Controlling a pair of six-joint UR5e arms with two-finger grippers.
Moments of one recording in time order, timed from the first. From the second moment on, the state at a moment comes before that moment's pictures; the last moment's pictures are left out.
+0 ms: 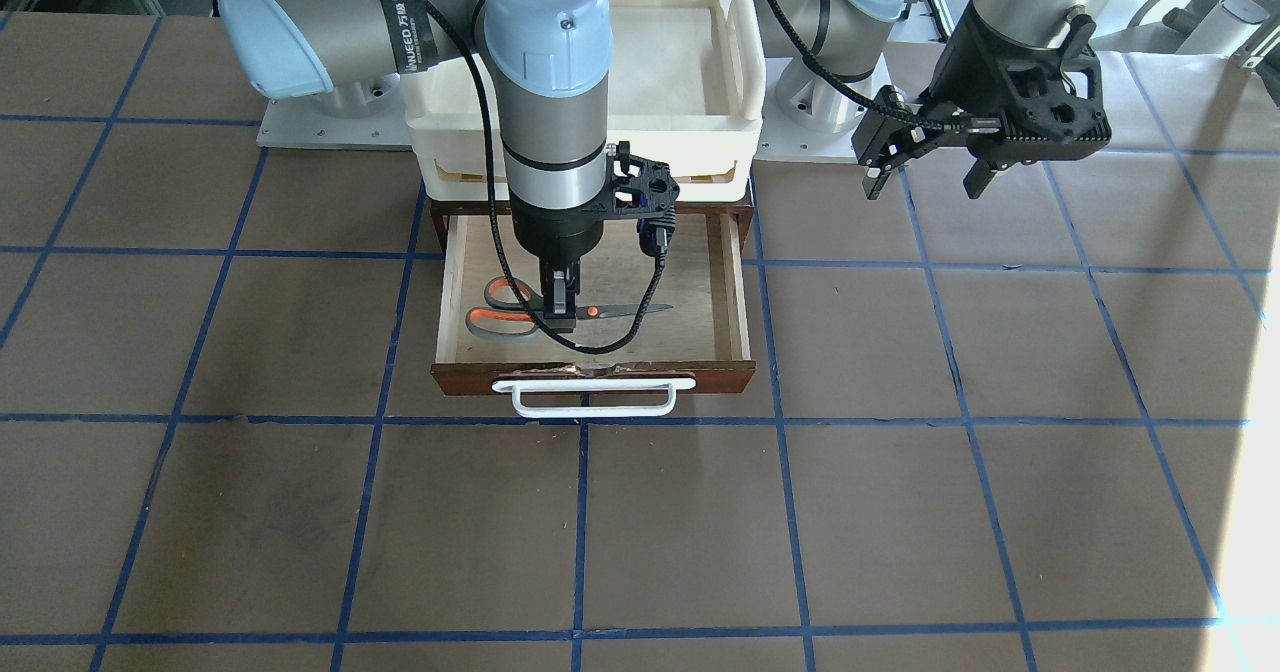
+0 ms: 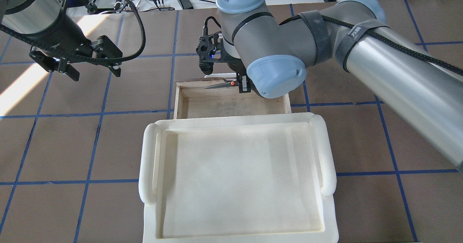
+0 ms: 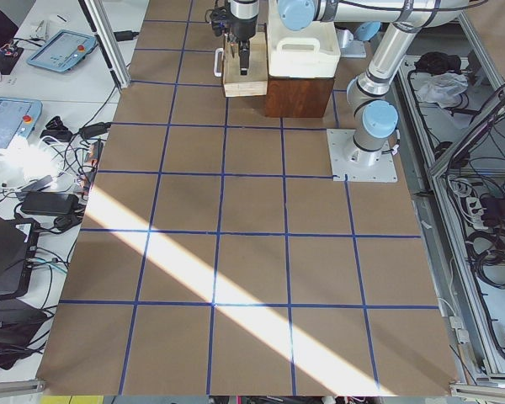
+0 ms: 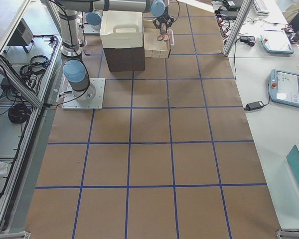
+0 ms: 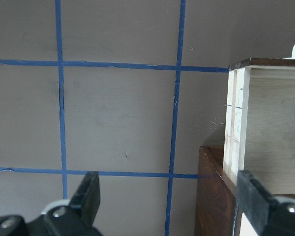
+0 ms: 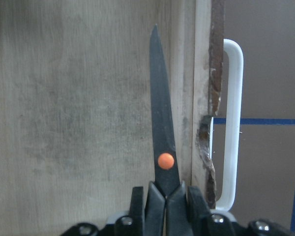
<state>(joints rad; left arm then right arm) -1.47 -1.49 -1.61 -1.59 1.56 0.05 1.98 -1.30 1.56 -1.93 -1.62 -1.19</state>
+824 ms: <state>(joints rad) -1.47 -1.49 -1.61 -1.58 1.56 0.05 2.02 -1.26 1.60 -1.92 -1.60 -1.10</state>
